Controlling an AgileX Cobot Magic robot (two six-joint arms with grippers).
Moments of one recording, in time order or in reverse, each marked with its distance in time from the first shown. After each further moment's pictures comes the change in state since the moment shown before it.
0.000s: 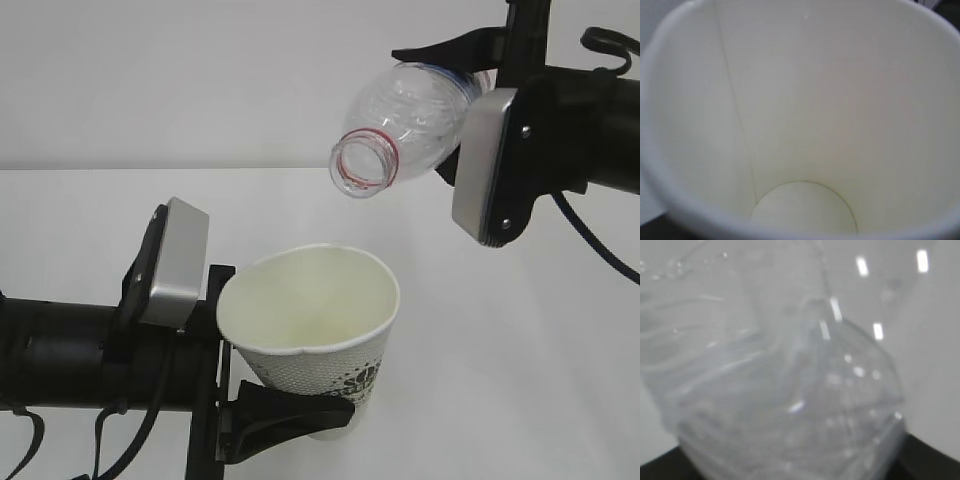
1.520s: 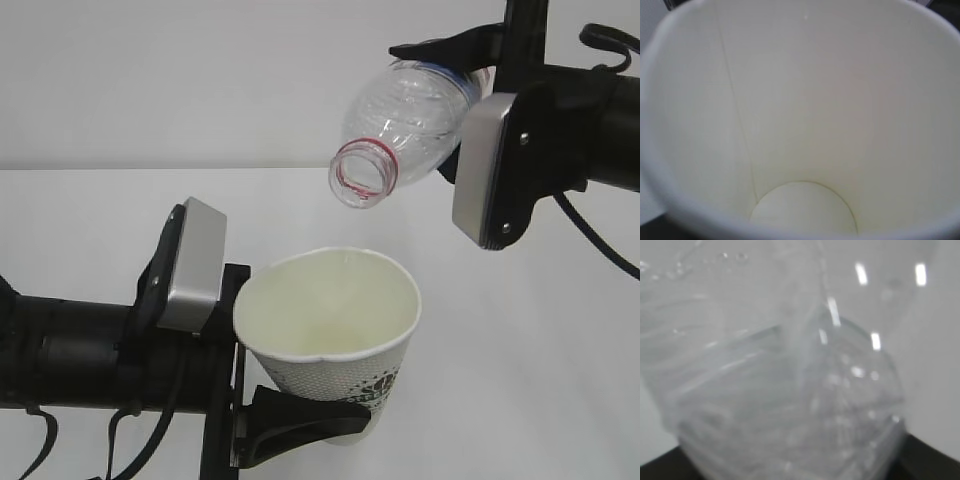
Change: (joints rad) left arm -0.038 0.000 -0.023 -0.004 0.025 0.000; right arm 0.000 0.002 -0.003 0.000 -0.008 -0.052
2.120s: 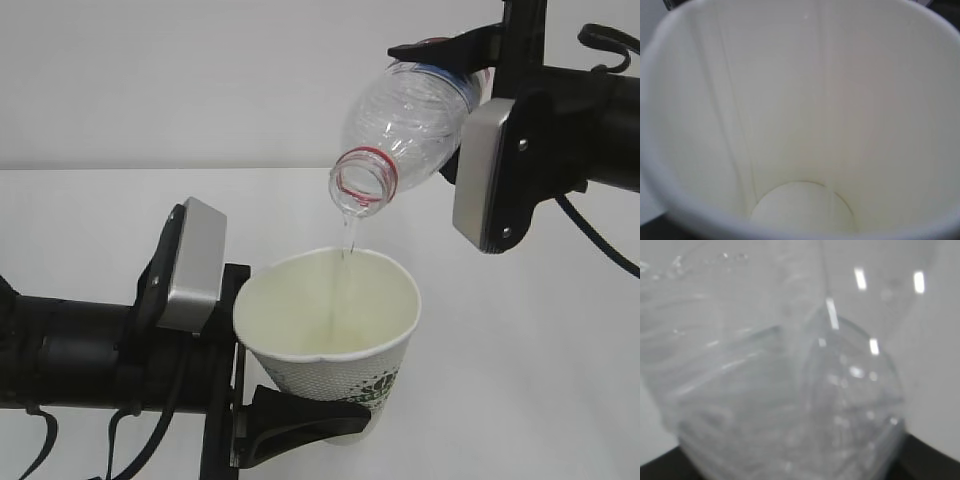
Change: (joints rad) left arm 0.000 0.000 0.000 0.000 0.000 0.000; right arm 0.000 0.000 0.000 -0.004 0.000 -0.028
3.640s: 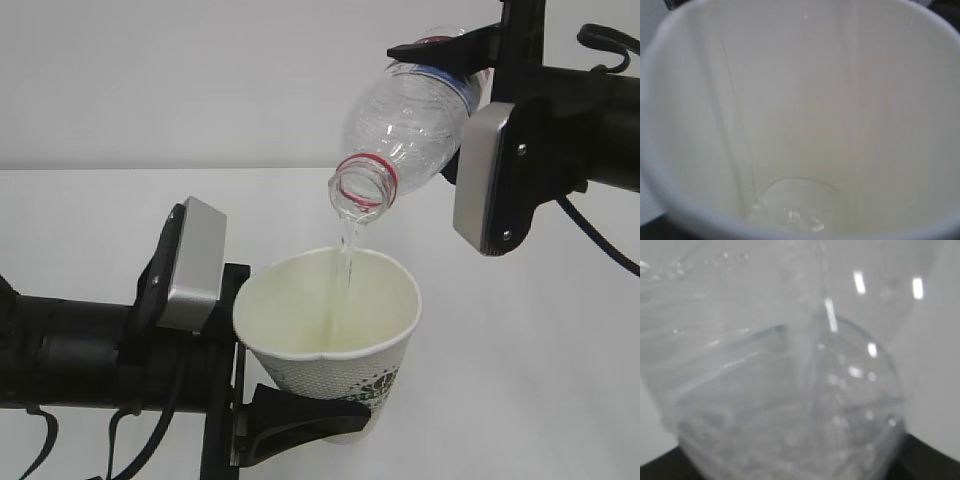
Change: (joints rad) left arm 0.000 0.000 0.000 -0.003 0.000 0.000; right arm 0.000 0.000 0.000 -0.002 0.000 -0.024
